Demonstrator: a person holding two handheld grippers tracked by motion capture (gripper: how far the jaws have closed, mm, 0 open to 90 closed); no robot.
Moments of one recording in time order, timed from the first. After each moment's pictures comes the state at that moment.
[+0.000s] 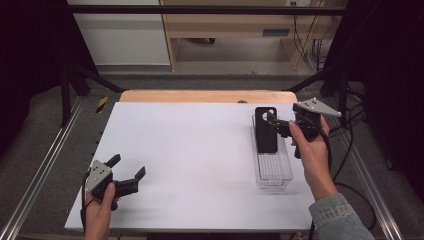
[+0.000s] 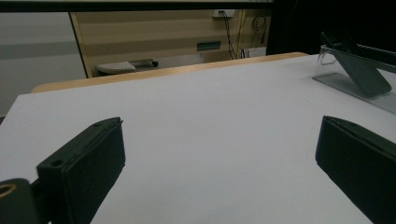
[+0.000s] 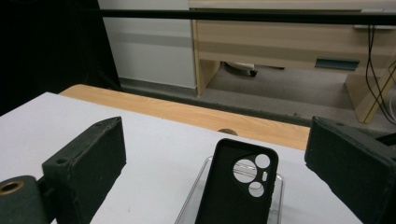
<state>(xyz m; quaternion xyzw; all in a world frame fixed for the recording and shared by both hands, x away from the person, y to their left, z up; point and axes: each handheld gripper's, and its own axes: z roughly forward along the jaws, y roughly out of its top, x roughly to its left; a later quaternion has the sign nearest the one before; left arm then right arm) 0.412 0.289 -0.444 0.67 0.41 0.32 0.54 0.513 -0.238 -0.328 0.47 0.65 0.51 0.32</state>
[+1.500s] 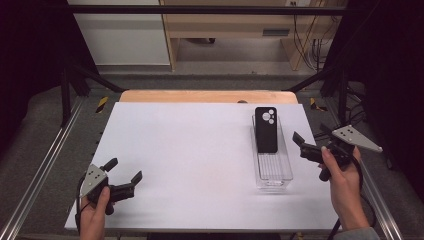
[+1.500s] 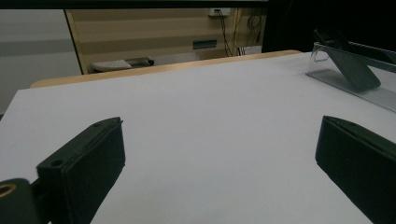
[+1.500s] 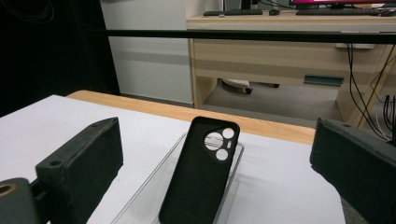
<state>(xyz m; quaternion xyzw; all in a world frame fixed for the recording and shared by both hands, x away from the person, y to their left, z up) 0.402 0.298 -0.445 0.67 0.41 0.31 0.54 0.449 -0.300 -0.353 0.45 0.63 0.54 0.34</state>
